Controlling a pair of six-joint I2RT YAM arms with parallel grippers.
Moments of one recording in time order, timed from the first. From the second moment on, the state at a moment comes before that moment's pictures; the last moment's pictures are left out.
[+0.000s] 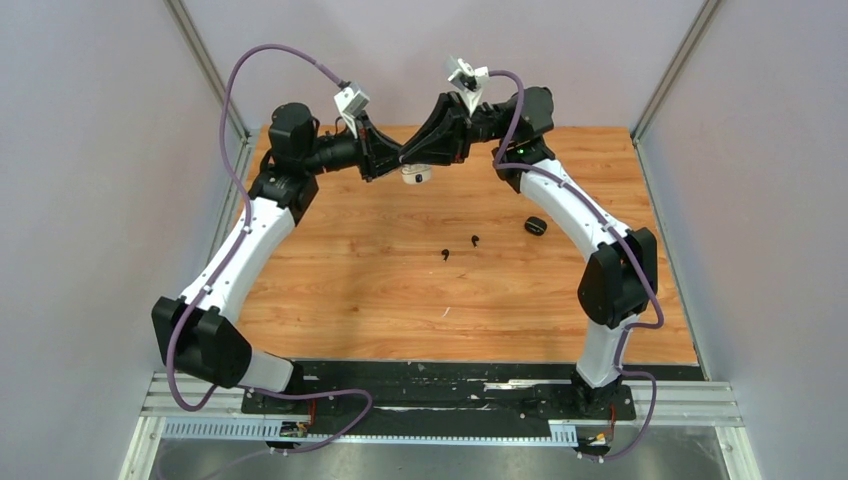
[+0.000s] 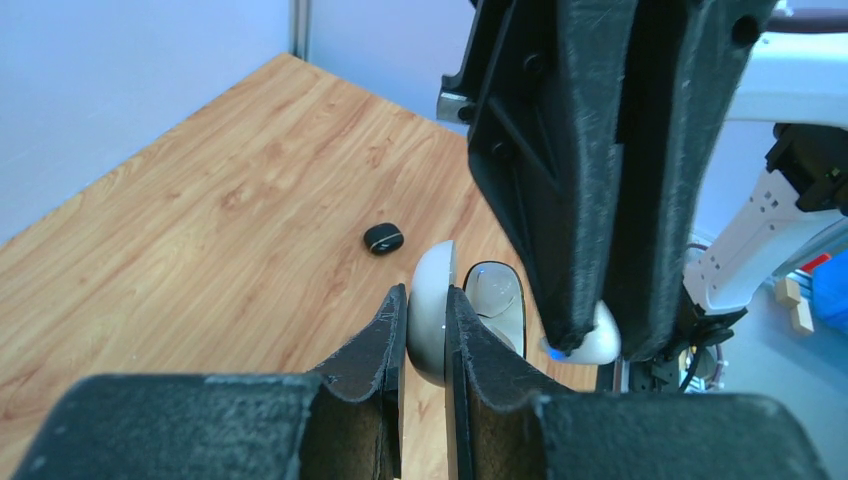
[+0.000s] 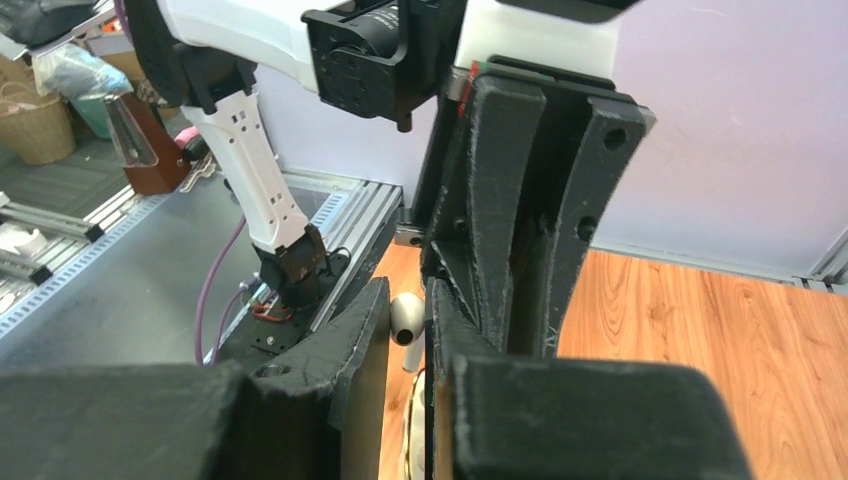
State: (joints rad) left arm -0.31 1.42 1.37 0.02 0.93 -0.23; right arm 0.48 1.86 1.76 0.78 -1.37 0.69
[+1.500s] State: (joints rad) left arm -0.29 1.42 1.45 0.02 0.99 -0.31; right arm 0.52 1.74 1.54 0.88 -1.11 0.51
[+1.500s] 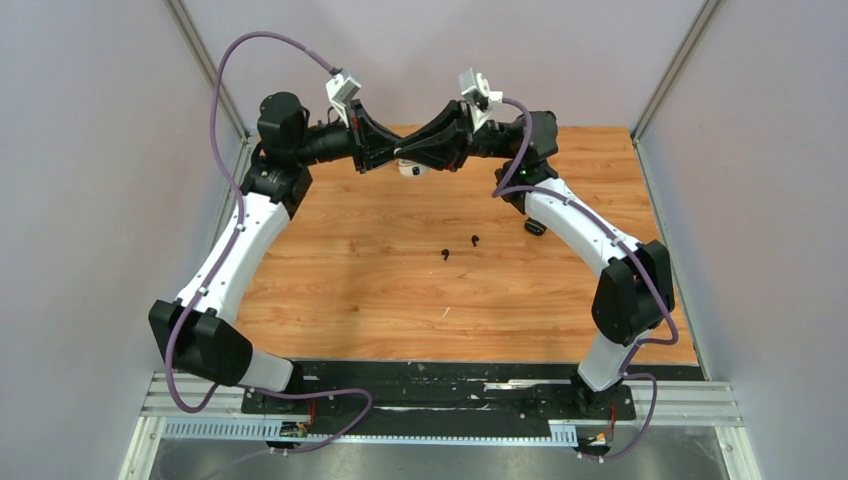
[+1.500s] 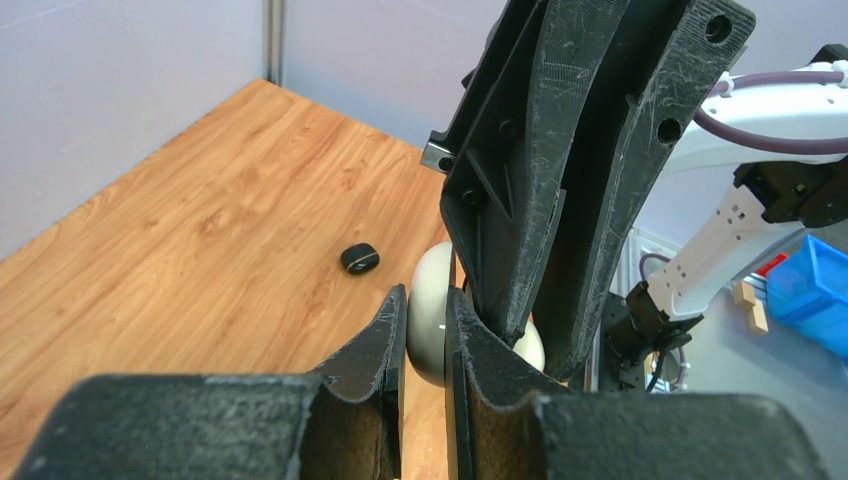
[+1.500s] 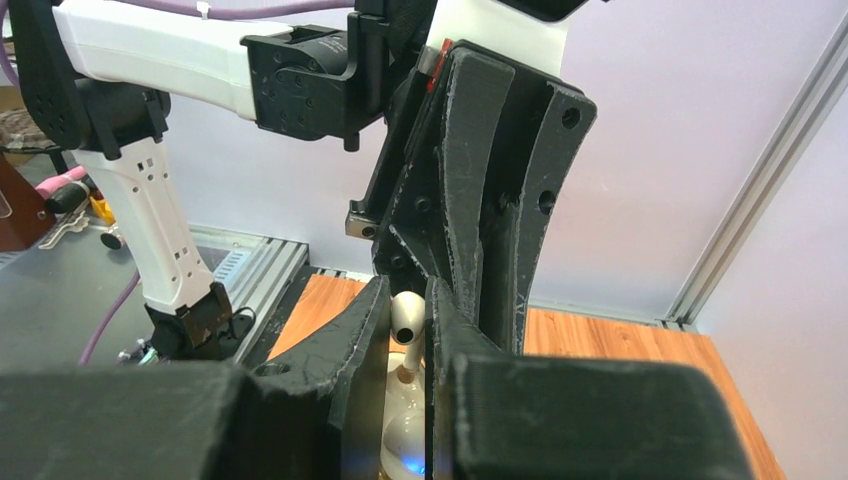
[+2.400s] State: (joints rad) left arm -0.27 1.45 1.52 0.02 1.04 -0.33; right arm 0.52 1.71 1.50 0.92 -1.06 0.45
